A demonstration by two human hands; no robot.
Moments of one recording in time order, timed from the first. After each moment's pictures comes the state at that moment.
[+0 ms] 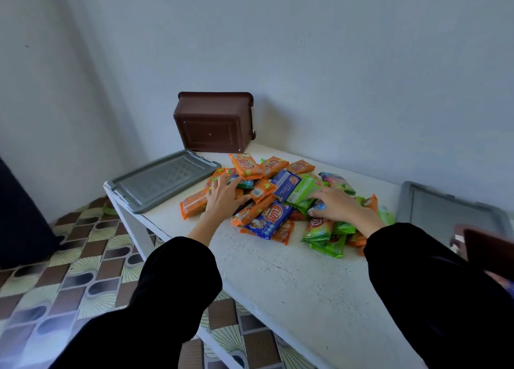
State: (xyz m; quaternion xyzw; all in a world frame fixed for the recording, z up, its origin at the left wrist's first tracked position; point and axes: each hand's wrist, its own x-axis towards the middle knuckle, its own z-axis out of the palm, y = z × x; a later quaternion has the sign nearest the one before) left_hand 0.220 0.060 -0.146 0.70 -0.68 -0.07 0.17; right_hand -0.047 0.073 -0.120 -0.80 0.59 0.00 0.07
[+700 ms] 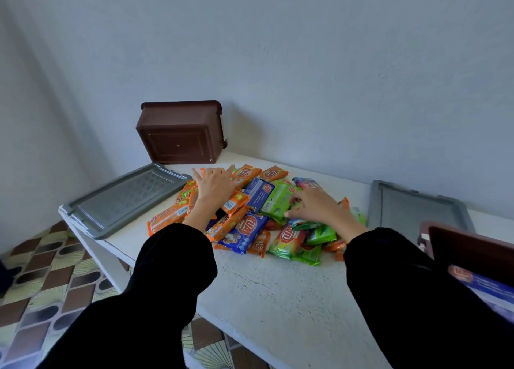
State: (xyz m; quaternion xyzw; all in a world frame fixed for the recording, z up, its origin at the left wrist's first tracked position) left_hand 0.173 0.016 -0.108 0.68 -0.73 0.06 0.10; right_hand -0.056 0.075 -0.107 -0.76 0.63 -0.06 0.11
